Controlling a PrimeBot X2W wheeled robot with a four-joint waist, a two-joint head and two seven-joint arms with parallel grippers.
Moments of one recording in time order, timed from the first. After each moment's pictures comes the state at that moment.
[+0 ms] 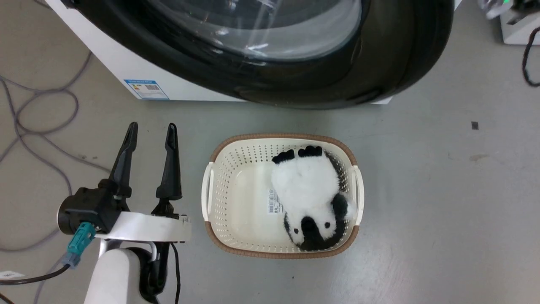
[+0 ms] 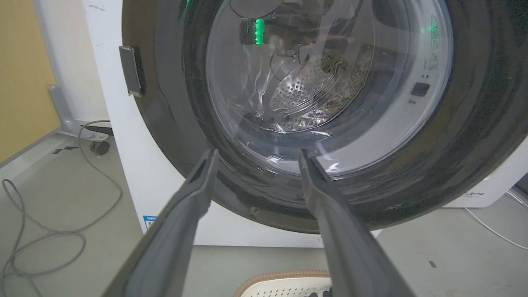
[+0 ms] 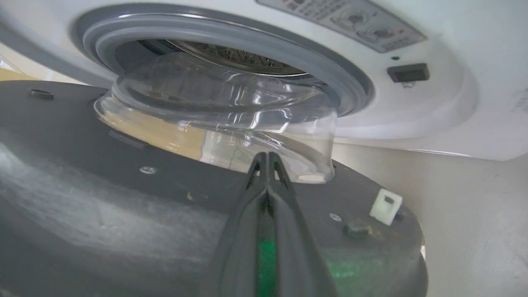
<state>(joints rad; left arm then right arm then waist) -0.25 0.05 0.01 0.03 -0.19 -0.11 -0.26 -1.56 -0.22 0.33 1.16 1.21 0.13 0.84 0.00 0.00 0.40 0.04</state>
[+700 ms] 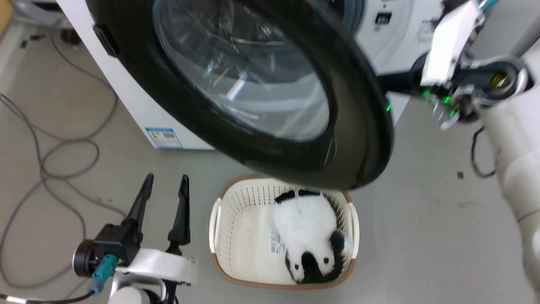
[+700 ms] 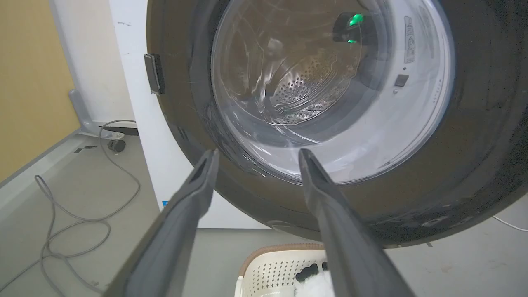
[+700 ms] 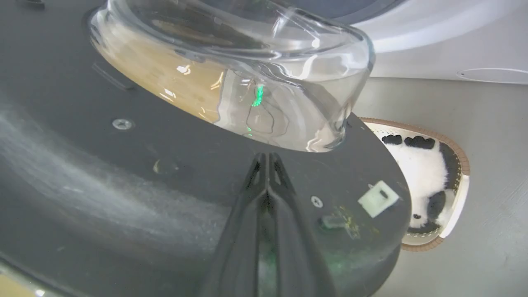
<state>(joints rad) -0.12 0.05 -0.01 0.10 -0.14 -0.11 -0.26 -1.19 -0.21 0.32 0.98 1.27 0.13 0.98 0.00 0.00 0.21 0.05</state>
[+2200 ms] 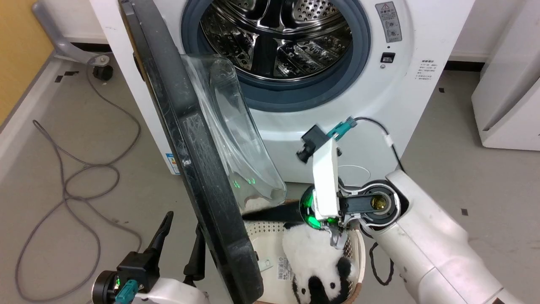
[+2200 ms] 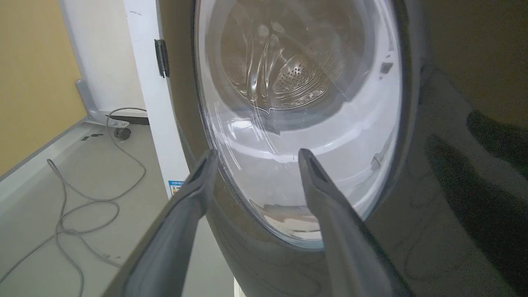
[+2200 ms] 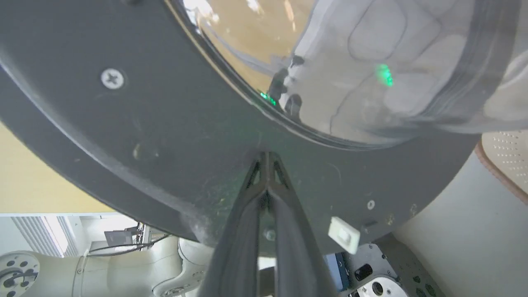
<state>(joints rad) -0.02 0.05 -0.07 0.17 -0.14 -0.09 -0.26 -0.76 -0.06 0.62 0.58 1.56 0.13 1.01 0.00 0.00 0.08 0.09</state>
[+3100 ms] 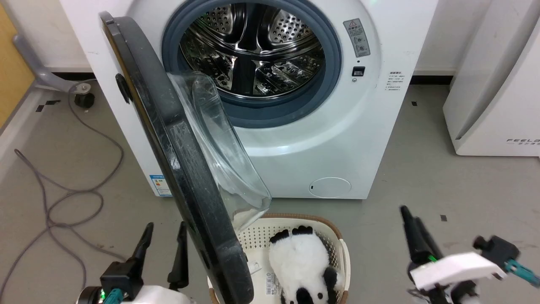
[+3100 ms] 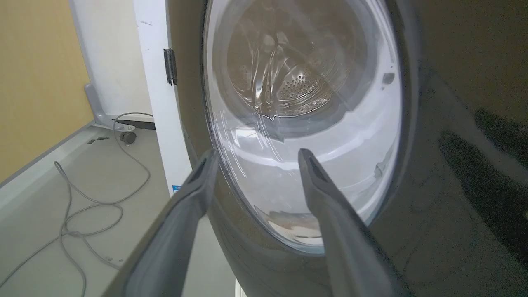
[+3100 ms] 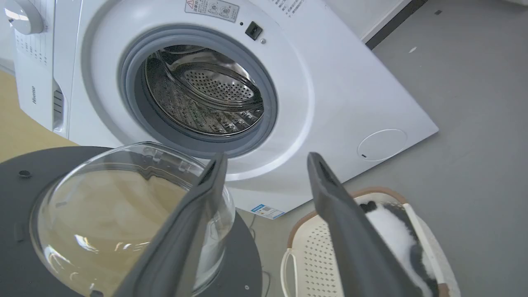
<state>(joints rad) 0.01 0.05 -0.02 0.17 -0.15 -0.06 -0.26 -0.19 -0.16 0.25 0.44 1.15 0.13 -0.20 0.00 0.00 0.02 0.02</state>
